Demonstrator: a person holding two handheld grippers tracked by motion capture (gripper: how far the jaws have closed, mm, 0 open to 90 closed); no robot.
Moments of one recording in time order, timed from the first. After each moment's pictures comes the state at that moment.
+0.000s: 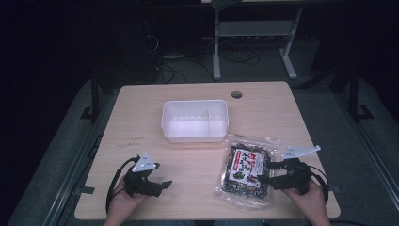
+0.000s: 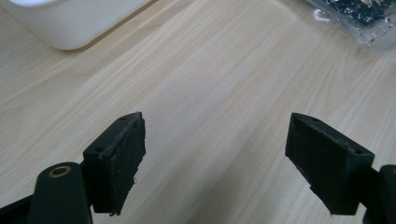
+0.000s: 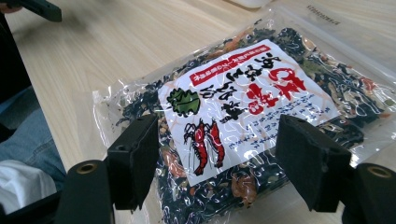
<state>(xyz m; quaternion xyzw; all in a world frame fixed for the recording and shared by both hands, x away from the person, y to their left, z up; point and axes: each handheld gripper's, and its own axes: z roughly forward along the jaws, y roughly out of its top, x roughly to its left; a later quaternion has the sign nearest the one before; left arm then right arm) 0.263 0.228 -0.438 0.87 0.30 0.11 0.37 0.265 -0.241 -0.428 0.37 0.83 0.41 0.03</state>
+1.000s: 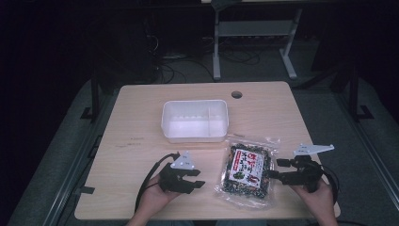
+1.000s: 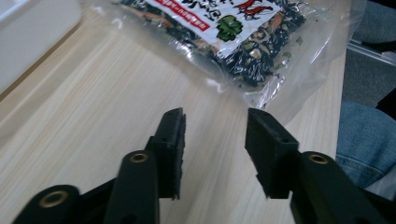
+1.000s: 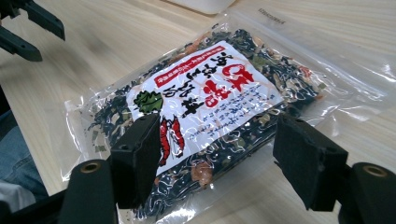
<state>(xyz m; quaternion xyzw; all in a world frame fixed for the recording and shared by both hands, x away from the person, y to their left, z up) 0.271 0.123 -0.422 0.91 0.19 0.03 0.37 0.268 -0.270 -0.428 0.42 0.80 0.42 0.05</state>
